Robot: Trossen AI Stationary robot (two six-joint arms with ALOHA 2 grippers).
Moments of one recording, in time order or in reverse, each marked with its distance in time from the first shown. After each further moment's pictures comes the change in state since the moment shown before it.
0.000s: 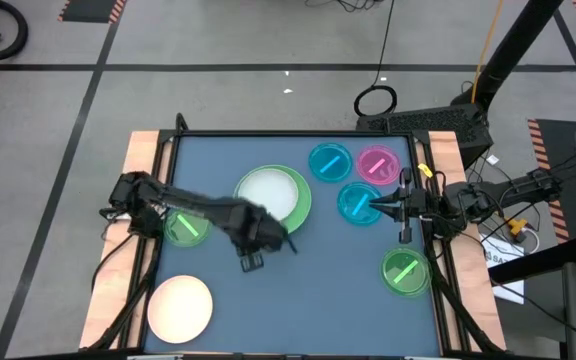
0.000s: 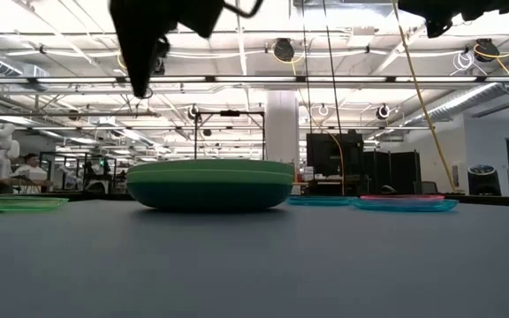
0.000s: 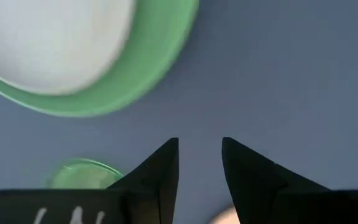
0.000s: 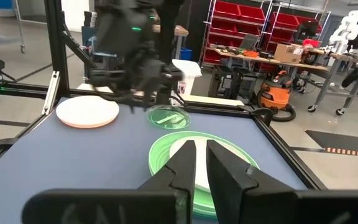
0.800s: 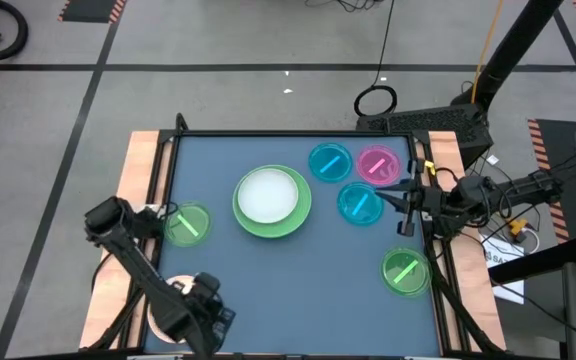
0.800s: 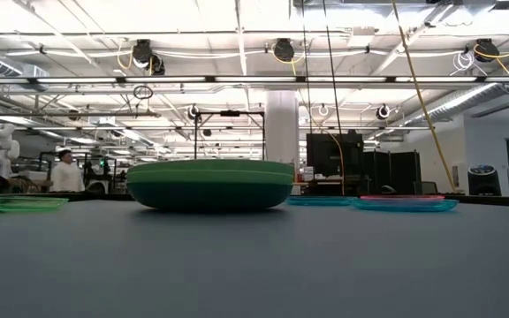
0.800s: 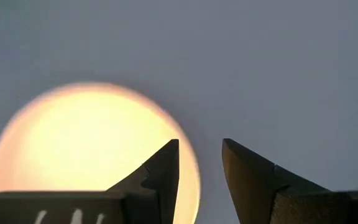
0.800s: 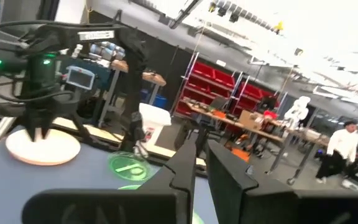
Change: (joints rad) left arm -0.640 0.005 -0.195 0.164 -0.144 -1.423; right arm -0.024 -0.001 0.000 0.265 0.007 -0.331
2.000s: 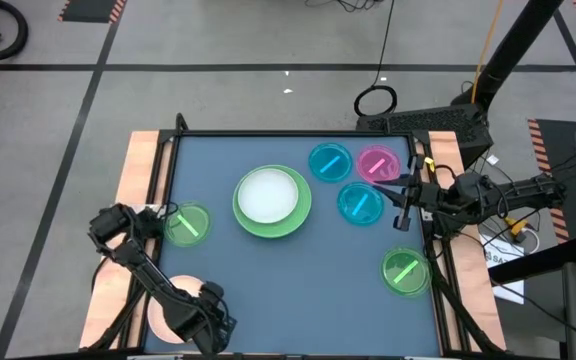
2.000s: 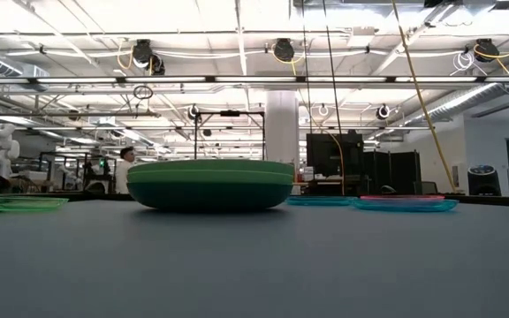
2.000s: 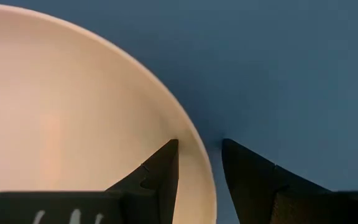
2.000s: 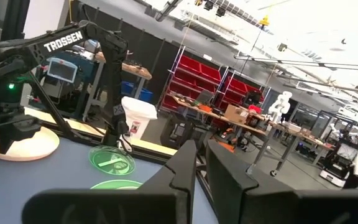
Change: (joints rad) left arm -0.008 0.069 -0.226 0.369 0.135 0.016; right arm -0.066 0.010 0.000 0.006 -0.002 -0.011
